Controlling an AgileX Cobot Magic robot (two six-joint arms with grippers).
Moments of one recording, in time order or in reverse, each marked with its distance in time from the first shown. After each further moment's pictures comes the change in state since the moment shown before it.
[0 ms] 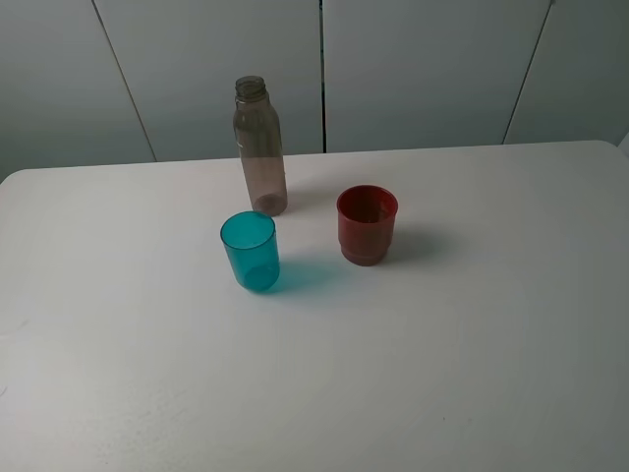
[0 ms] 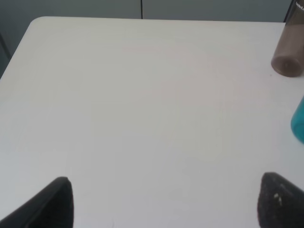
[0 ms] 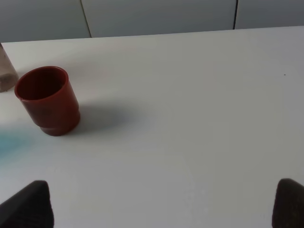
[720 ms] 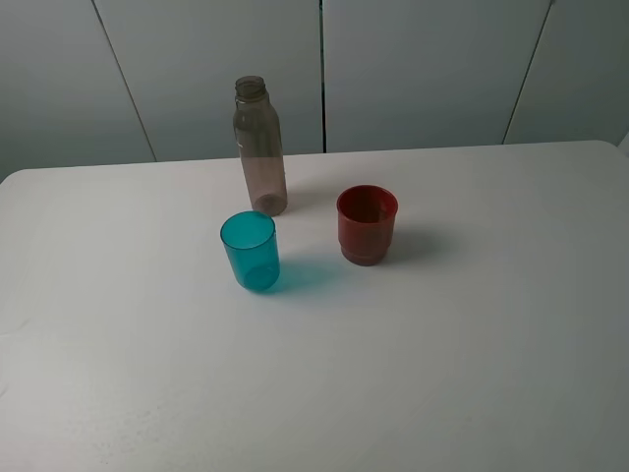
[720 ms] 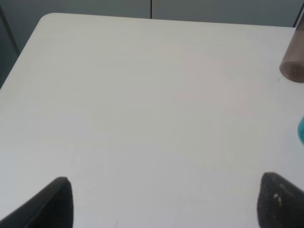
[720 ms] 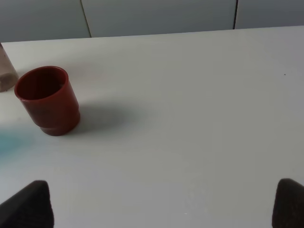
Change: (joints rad) left arm 0.000 0.000 0.000 0.026 0.000 -0.036; right arm 0.000 0.000 0.000 0.000 0.000 0.000
